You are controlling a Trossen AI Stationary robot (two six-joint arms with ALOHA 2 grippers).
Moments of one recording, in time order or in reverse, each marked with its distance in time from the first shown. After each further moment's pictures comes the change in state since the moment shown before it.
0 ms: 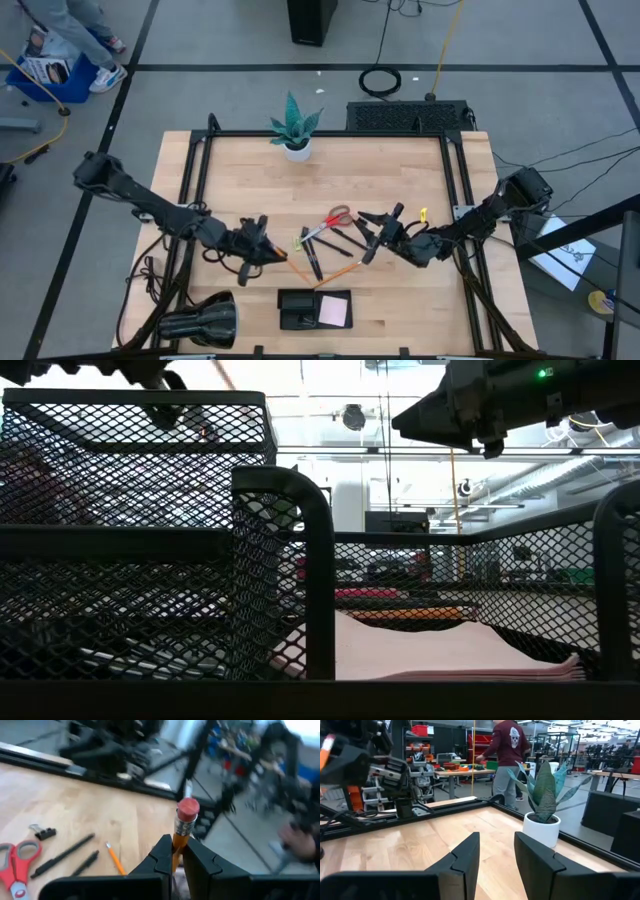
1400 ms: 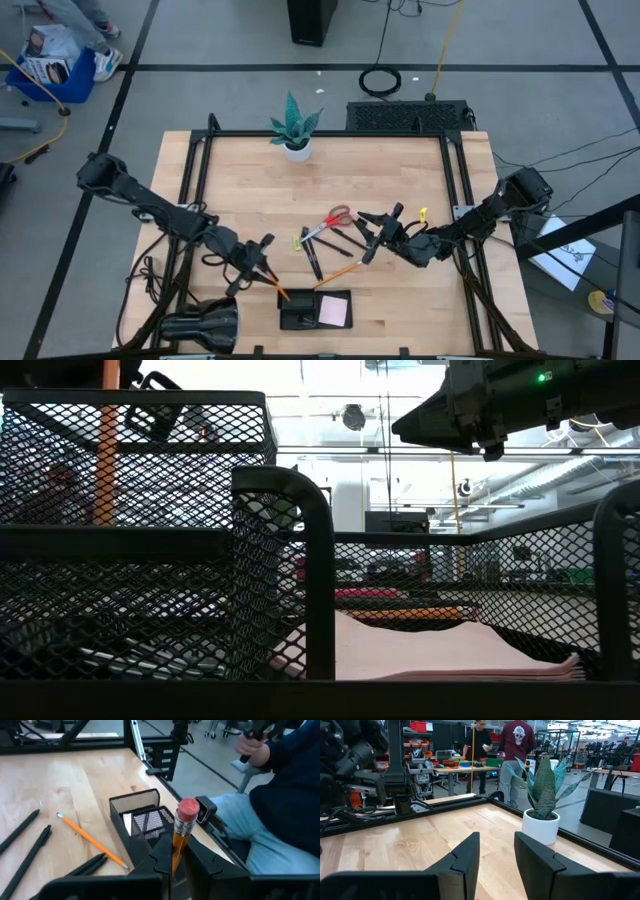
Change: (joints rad) left arm -0.010 0.085 0.000 -0.119 0.297 0.236; right arm -0.001 0.000 0.000 -0.033 -0.001 0.024
